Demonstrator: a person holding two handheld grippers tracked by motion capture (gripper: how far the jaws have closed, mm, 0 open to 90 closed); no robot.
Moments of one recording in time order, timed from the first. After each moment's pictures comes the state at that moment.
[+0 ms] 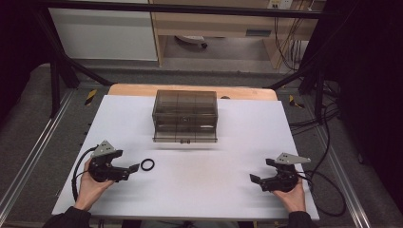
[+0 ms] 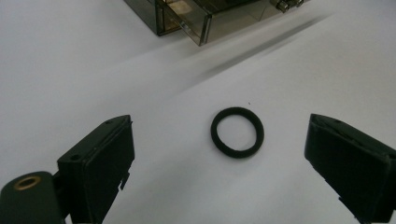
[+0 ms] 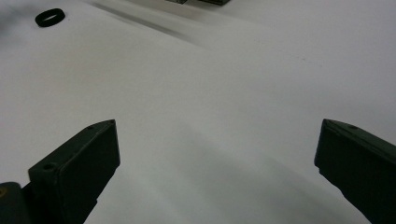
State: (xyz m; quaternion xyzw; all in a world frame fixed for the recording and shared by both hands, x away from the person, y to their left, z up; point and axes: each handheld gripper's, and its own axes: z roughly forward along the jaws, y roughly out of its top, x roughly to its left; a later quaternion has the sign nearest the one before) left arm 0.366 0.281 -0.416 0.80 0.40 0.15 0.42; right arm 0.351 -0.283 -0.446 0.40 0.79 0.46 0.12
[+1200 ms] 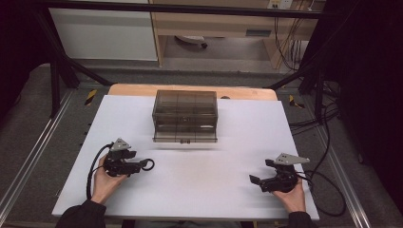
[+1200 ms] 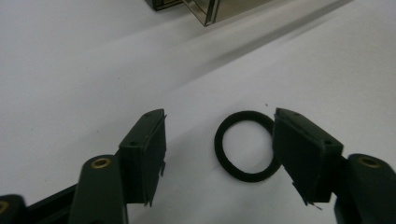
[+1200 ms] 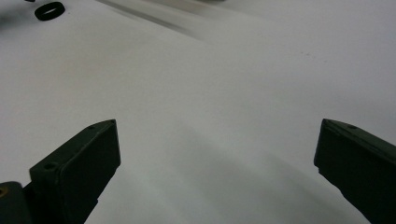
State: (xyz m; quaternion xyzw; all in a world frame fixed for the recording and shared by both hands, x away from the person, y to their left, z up) left arm 0.388 0.252 -0.436 0.81 0.43 0.14 0.37; right arm 0.350 -0.281 -0.447 0.40 0.79 0.45 0.12
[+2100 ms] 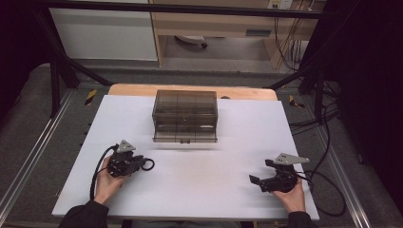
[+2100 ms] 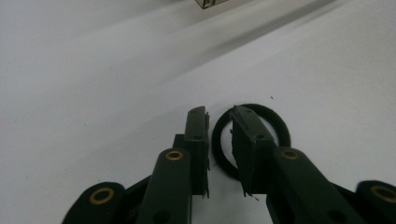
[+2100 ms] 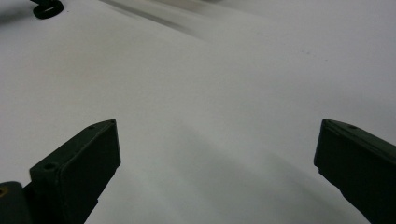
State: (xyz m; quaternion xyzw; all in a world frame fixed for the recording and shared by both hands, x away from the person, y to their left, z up) left arm 0.388 0.242 -0.444 0.81 0.44 0.15 0.35; right arm 0.351 -0.281 -0.448 0.40 0.79 0.45 0.12
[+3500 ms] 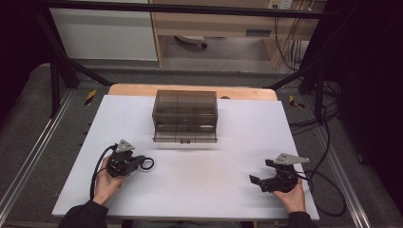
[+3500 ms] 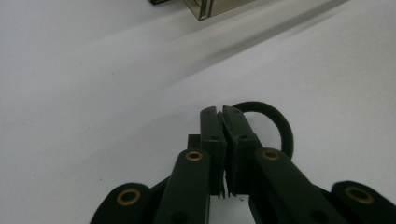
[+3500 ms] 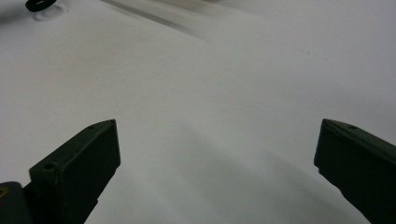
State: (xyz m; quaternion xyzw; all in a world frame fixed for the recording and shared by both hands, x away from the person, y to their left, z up) left arm 0.384 0.241 -0.435 0.81 0.45 0.15 0.36; right arm 0.351 -0.281 -0.448 0.40 0.79 0.45 0.12
